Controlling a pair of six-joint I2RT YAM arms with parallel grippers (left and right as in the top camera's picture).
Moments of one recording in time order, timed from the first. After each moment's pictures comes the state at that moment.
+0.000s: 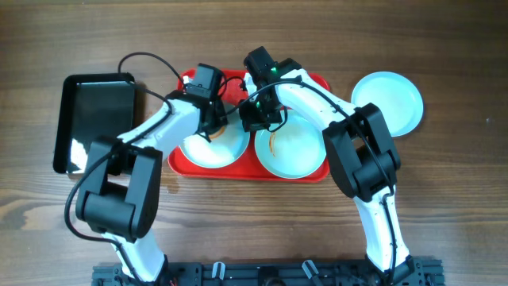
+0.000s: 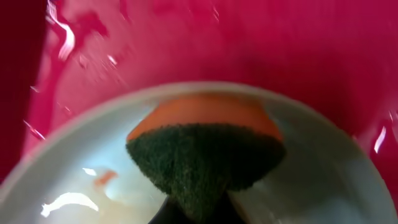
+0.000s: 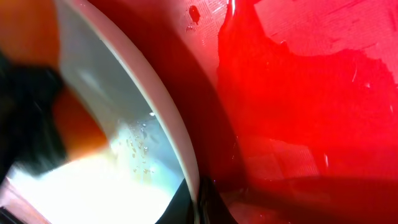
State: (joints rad) left arm -0.31 1.92 1.16 -0.49 -0.09 -0.55; right arm 0.54 2.31 1.76 -0.91 -0.41 0.33
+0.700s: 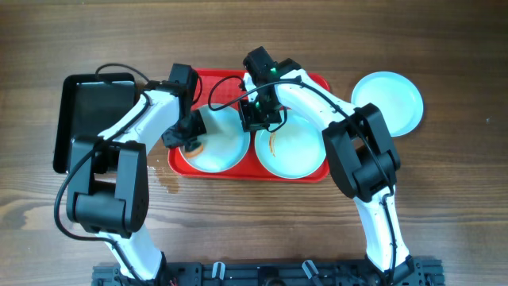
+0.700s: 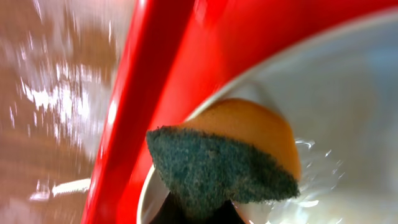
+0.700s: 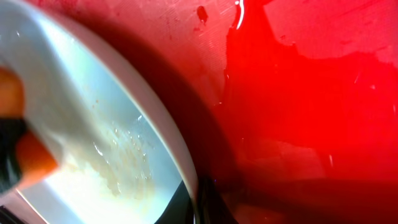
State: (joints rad) left arm -0.19 1.92 1.21 -0.89 -0.04 -0.53; right arm 0.54 2.31 1.76 -0.91 -0.41 0.32
